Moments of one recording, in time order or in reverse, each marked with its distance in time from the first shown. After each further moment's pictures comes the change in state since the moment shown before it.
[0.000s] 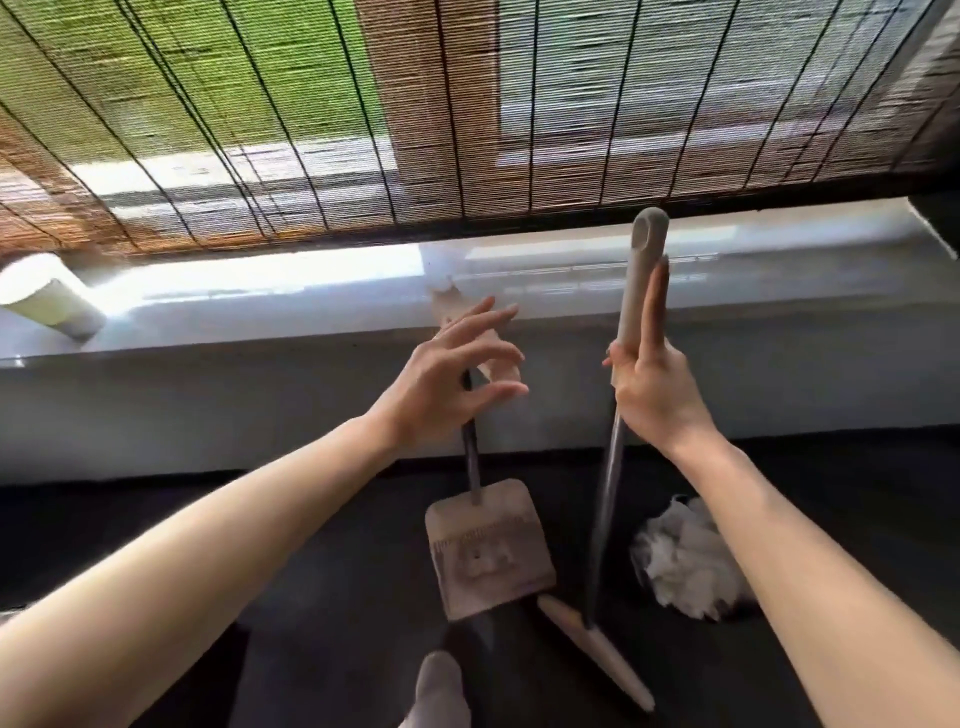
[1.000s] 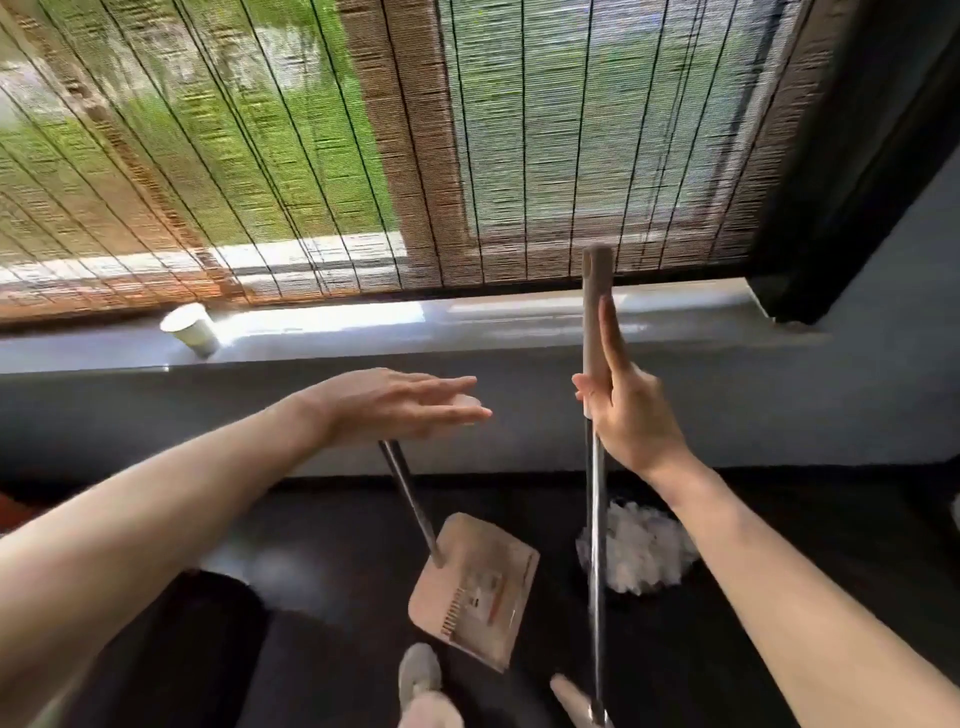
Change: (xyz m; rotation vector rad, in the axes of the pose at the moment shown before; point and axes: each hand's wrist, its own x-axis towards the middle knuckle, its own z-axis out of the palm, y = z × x) left_hand -0.008 0.201 -0.085 0.668 -0.570 0.458; right_hand -0.102 -0.090 -0.162 0.050 0.100 -0.296
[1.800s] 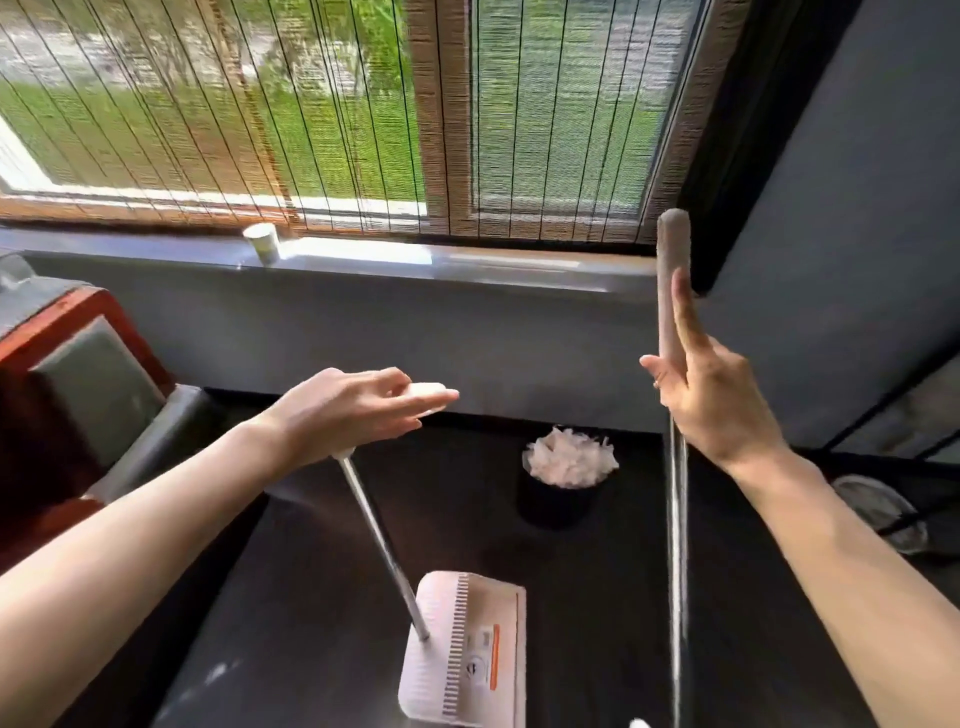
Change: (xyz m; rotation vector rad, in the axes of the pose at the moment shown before) left_hand -0.066 0.351 -0.097 0.202 0.187 -0.400; right_hand -0.217 -0.147 -0.231 -0.250 -0.055 -0.170
